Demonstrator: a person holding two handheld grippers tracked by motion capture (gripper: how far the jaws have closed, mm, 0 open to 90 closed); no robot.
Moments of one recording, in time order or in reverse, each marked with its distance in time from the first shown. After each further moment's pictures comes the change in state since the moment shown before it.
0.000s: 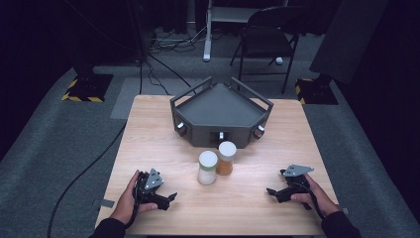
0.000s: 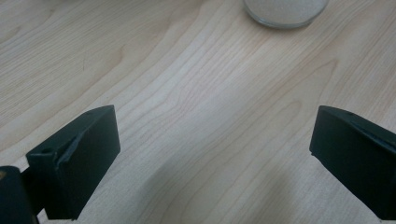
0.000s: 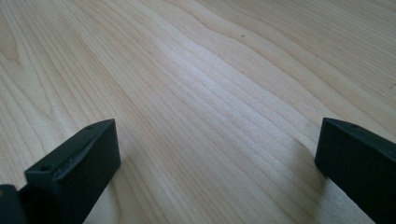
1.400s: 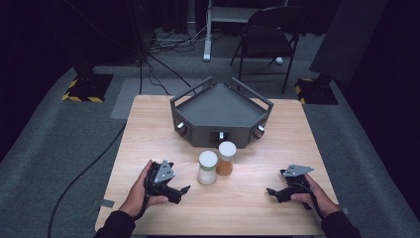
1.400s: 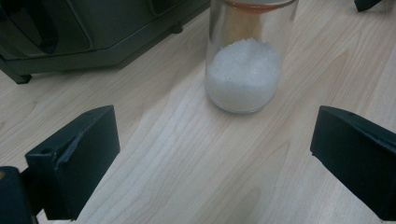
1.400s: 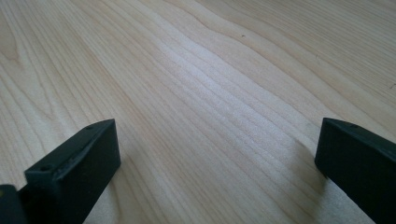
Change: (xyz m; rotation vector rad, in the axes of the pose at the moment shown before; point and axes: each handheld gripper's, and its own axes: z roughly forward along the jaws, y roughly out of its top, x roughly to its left) left arm -0.003 0.034 0.005 -0.123 -0.061 0.054; right arm 0.000 0.000 0.000 0.000 0.000 0.000
